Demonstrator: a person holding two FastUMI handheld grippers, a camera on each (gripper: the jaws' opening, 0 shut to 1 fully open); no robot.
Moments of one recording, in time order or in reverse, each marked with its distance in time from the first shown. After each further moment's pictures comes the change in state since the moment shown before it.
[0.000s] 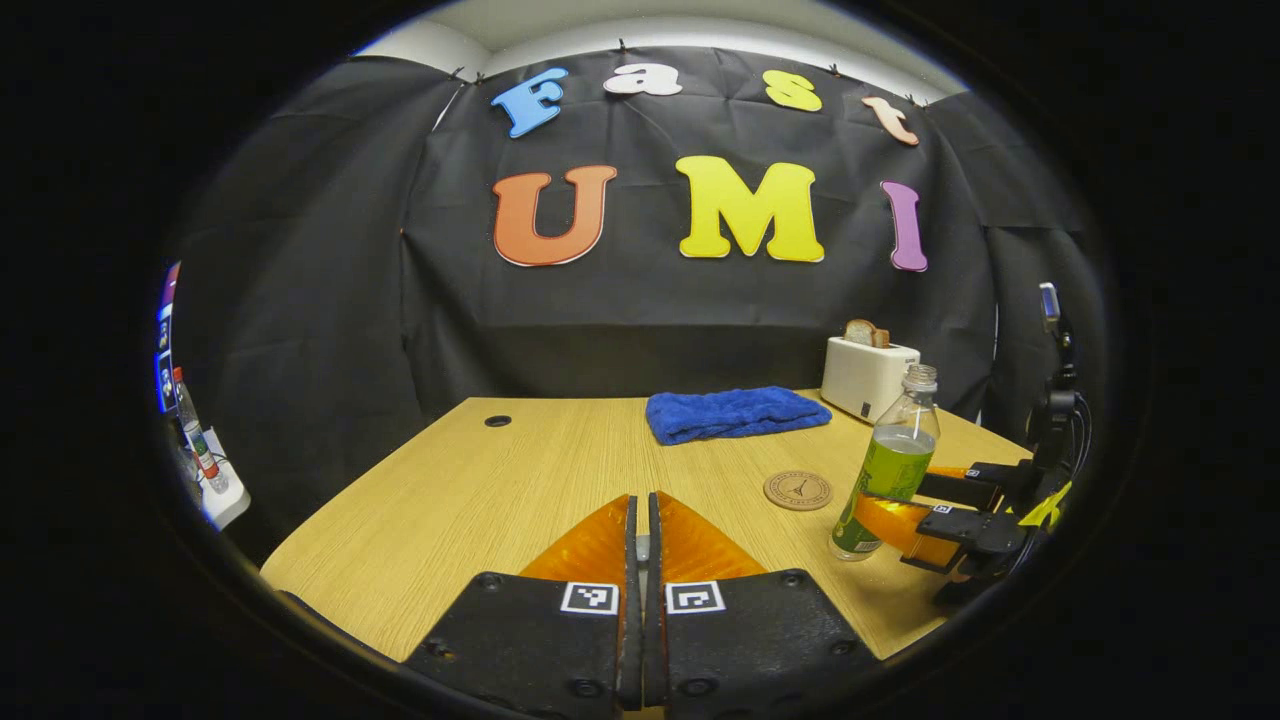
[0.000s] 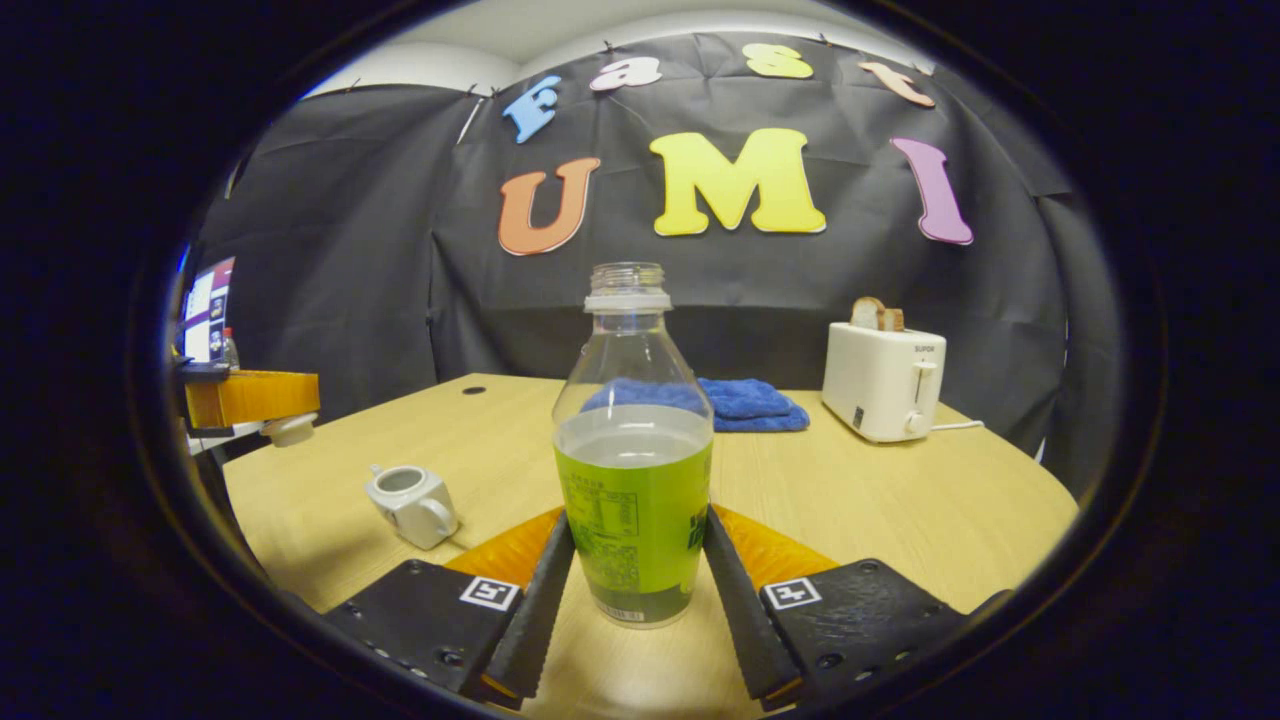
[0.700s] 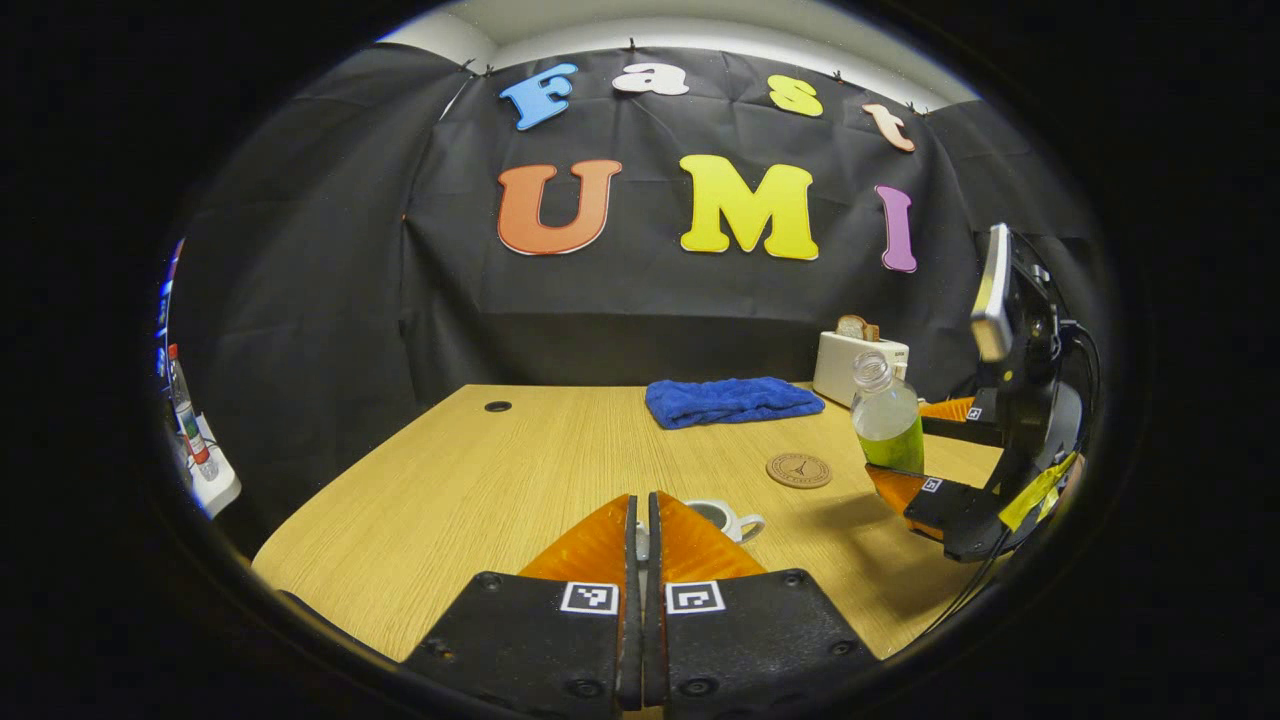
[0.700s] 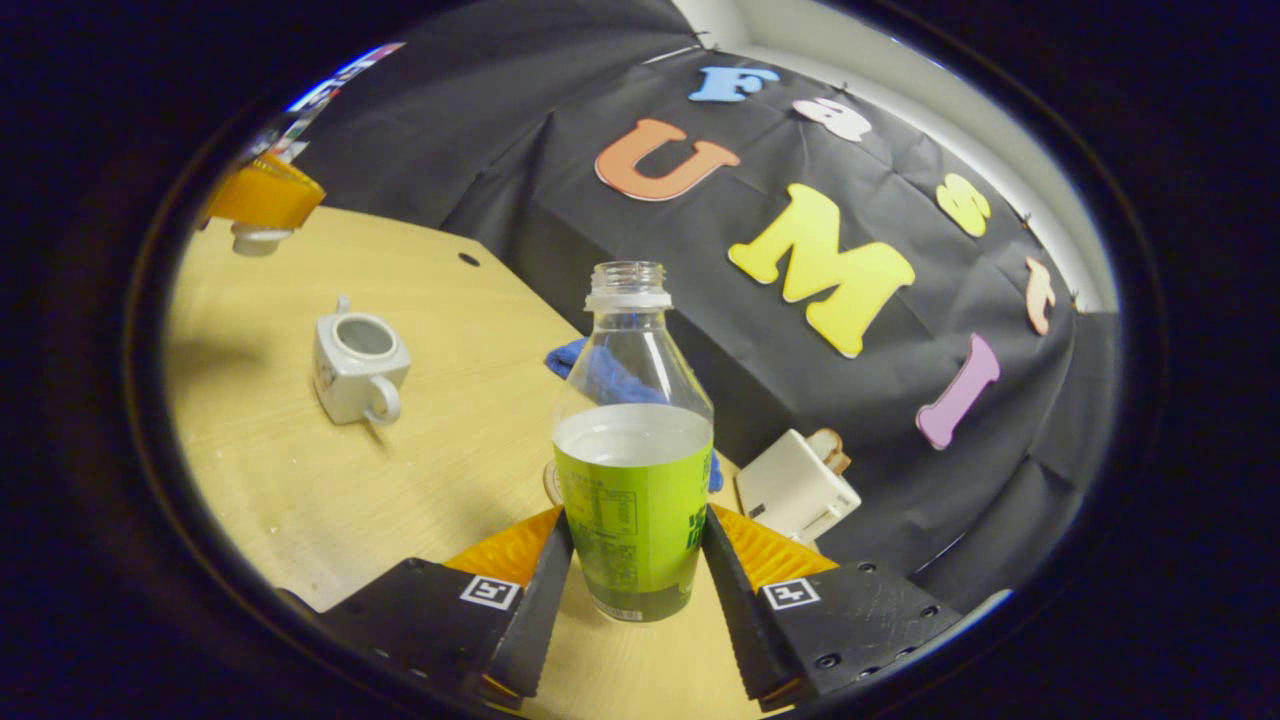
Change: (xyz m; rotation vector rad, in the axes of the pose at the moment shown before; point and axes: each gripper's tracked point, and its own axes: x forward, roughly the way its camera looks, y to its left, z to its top) left arm -0.011 0.024 -0.030 -0.023 0.015 -0.025; right arm 0.001 -0.003 0.017 -0.747 0.064 -0.254
